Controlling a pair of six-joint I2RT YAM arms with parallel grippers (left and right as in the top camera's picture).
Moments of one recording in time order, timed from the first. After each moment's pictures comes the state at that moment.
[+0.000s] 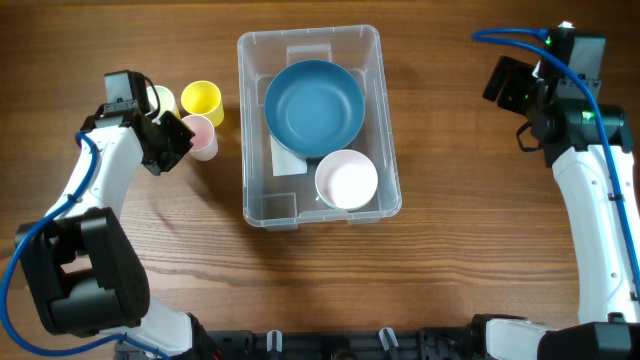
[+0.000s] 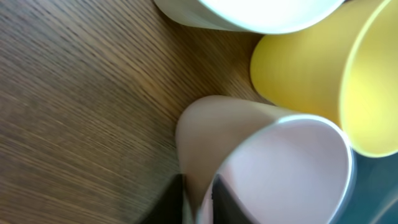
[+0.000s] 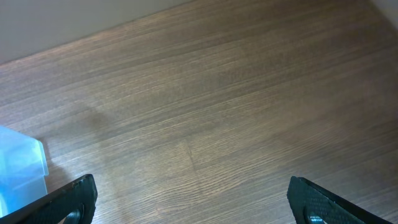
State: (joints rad) left arm 0.17 1.75 1.17 -0.68 0.18 -0.63; right arm -0.05 1.45 1.35 -0.71 0.22 0.24
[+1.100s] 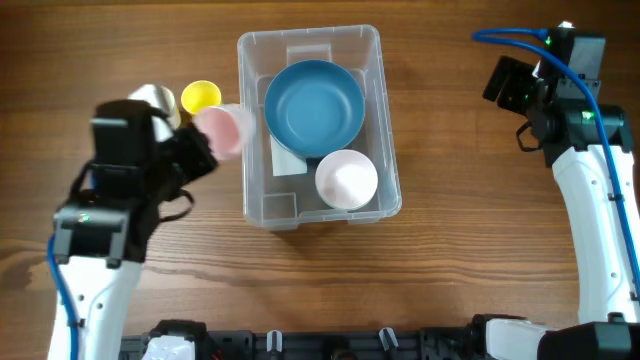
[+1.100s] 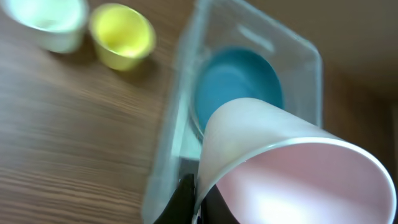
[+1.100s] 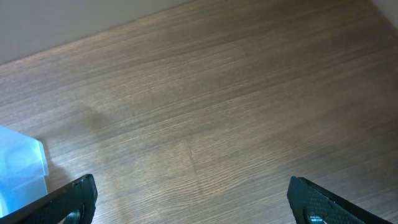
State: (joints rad) left arm -0.14 1.09 1.17 -0.88 0.14 -0.57; right arm -0.05 1.45 1.35 -0.71 0.22 0.24
